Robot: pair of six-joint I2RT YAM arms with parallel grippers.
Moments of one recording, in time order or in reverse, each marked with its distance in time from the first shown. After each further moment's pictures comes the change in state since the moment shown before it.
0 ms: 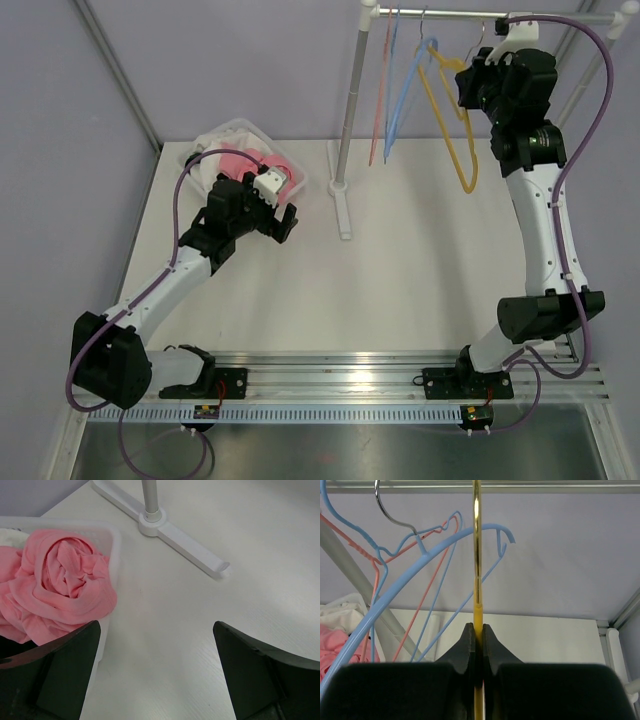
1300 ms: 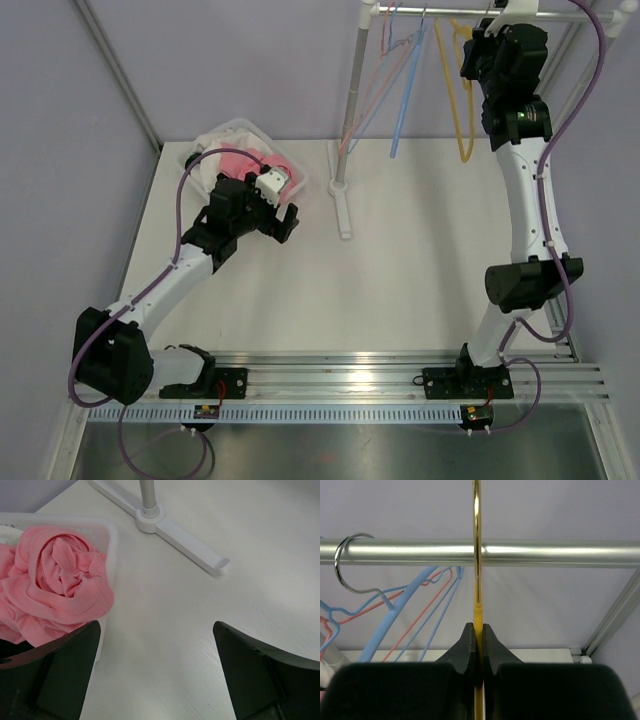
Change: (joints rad) left arm -0.001 0.021 0.008 -0.008 0.003 0.000; right arm 0.000 0.153 0.189 0.069 0.141 -0.061
